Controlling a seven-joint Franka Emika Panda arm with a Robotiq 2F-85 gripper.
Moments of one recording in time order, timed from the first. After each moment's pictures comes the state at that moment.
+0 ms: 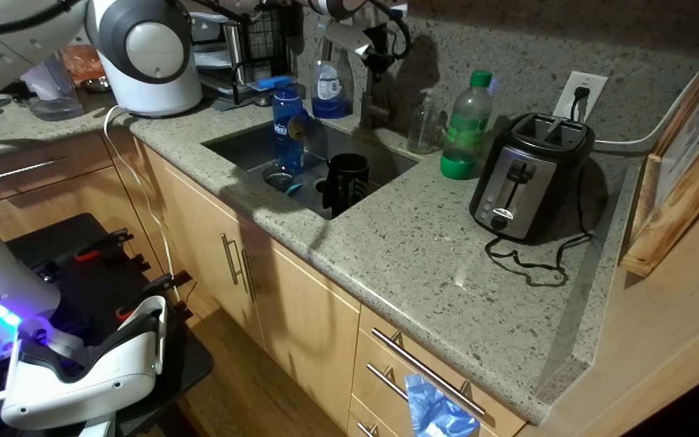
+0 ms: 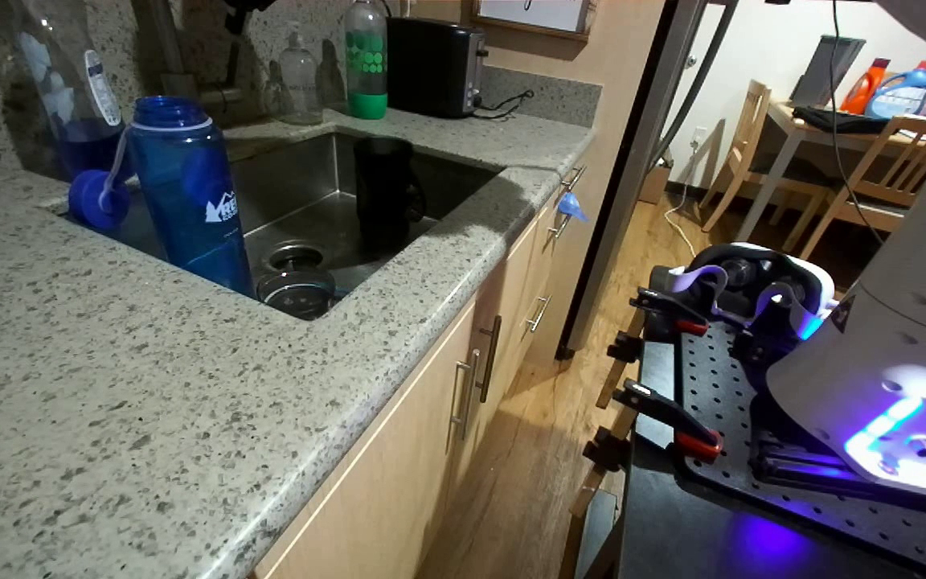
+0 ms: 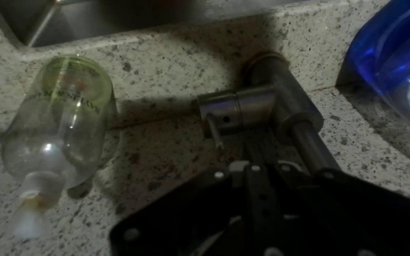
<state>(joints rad) -0.20 1.07 0.14 -0.58 0.02 2.11 -0.02</state>
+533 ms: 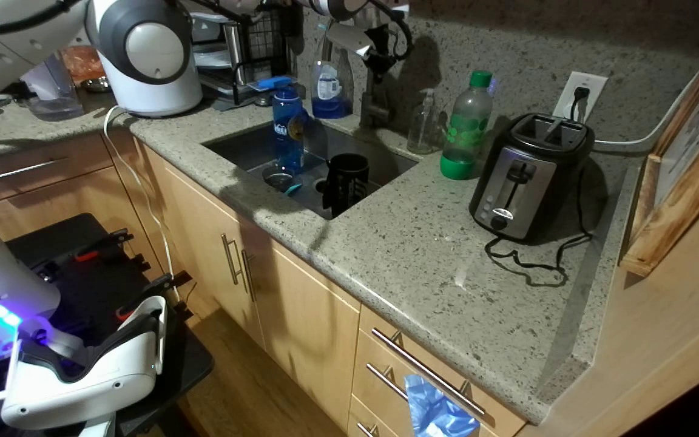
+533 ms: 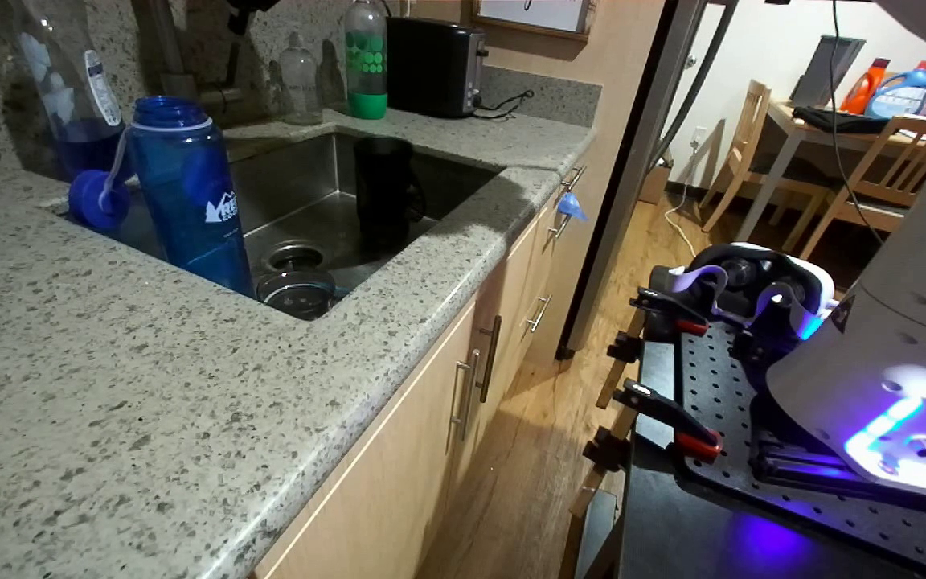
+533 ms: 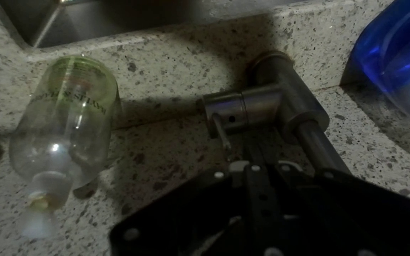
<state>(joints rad) -0.21 1.07 0.14 -0.58 0.02 2.11 -0.02</state>
